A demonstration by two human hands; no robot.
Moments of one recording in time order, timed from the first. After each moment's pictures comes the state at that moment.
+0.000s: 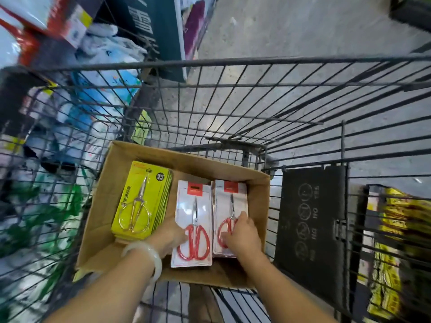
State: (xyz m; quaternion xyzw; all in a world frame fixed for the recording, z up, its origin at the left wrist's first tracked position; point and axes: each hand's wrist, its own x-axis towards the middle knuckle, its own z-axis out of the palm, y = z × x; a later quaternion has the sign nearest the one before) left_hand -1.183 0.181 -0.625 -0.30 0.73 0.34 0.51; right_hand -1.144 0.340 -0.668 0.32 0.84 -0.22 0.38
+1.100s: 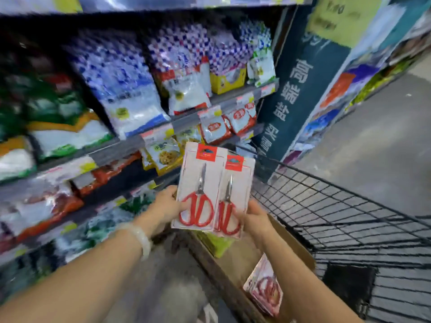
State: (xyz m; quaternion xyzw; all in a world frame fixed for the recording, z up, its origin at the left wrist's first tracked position) left_hand -1.053 0.002 -0.400 -0.36 0.70 0.62 0.03; right_hand -1.147 0.194 -0.439 0.01 0.70 -0.63 0.33
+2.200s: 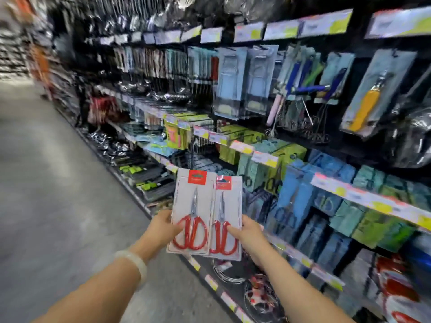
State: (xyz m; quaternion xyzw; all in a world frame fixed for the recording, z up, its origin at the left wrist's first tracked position) left_hand -0.135 -0.150 -0.261 -0.74 0.32 0.35 -0.47; right_hand -0.318 -0.246 -0.290 -0.62 0.44 -0.28 0.58
